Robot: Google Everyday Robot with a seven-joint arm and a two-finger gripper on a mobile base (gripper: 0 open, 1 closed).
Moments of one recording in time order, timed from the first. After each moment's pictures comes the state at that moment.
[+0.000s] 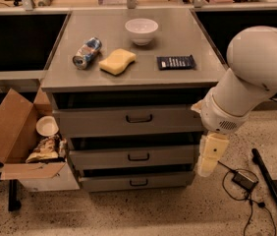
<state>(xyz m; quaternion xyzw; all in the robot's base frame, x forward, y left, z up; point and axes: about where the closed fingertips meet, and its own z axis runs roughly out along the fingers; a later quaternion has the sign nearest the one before) 0.454 -0.167 0.796 -0.65 0.75 0.05 0.12</state>
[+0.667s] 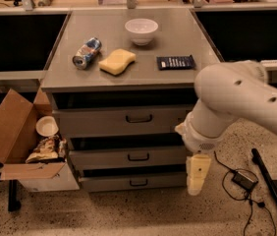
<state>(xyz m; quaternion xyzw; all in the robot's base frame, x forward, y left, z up) 0.443 -0.144 0.729 -0.70 0.71 0.05 0.07</state>
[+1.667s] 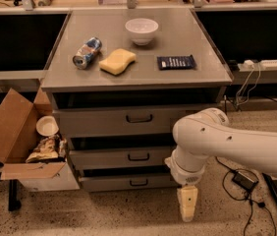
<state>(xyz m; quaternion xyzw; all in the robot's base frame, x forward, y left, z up) 0.417 -0.134 0.597 -0.74 0.67 0.06 0.02</state>
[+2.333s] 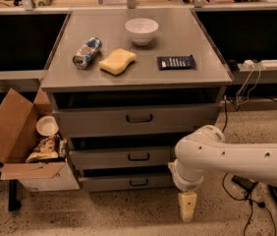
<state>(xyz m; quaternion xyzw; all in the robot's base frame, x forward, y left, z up) 0.439 -0.153 0.529 -0.74 0.68 0.03 0.03</state>
